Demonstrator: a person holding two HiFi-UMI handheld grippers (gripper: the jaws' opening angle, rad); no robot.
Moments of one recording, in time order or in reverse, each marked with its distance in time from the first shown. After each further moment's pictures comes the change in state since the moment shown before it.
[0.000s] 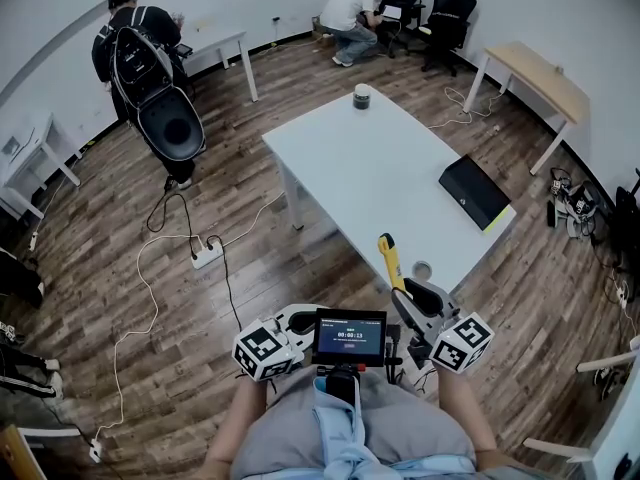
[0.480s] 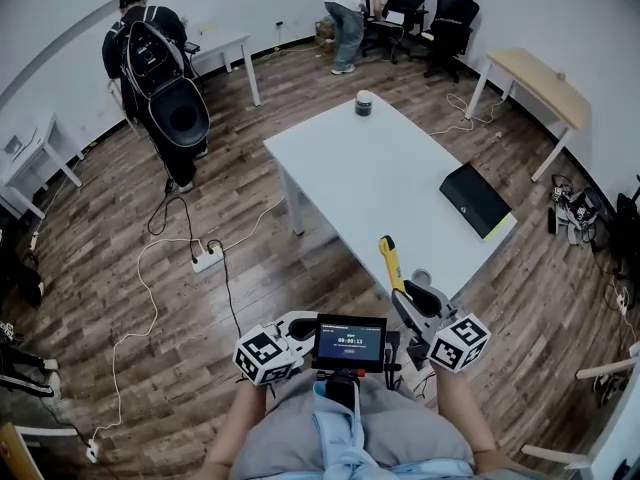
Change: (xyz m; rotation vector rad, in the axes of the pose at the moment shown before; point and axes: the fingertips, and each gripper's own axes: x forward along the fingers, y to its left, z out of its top) left arm 0.006 0.006 -0.013 -0.026 0.026 0.011; right arm 0.008 -0.023 -0.008 0.017 0.033 -0.031
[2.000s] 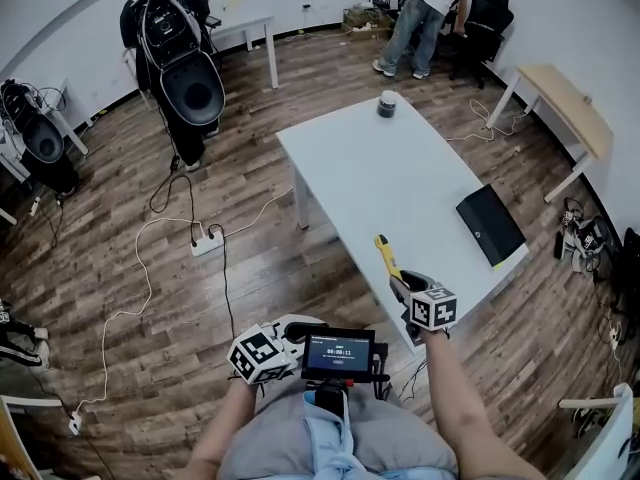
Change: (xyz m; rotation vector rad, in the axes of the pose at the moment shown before) left arm 0.017 0.044 -0.018 -0.074 0.074 0.033; right arm 0.096 -0.153 -0.103 -0.016 0.470 -0.171
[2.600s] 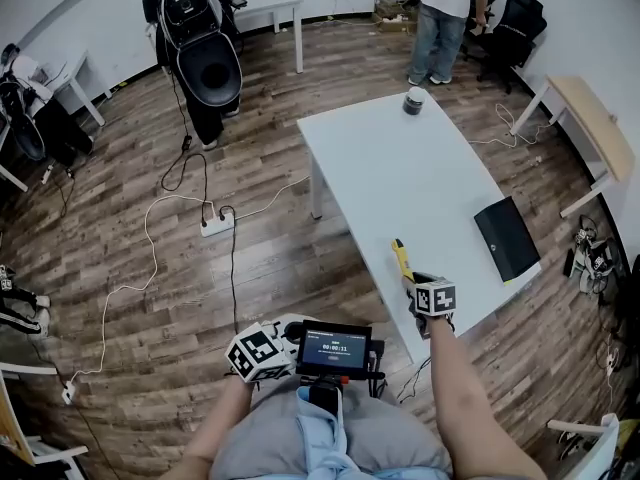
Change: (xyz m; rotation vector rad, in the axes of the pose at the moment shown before) left arm -0.004 0.007 -0.009 -0.042 0.024 0.038; right arm 0.051 -0.064 -0.049 -0.010 0.266 -0.090
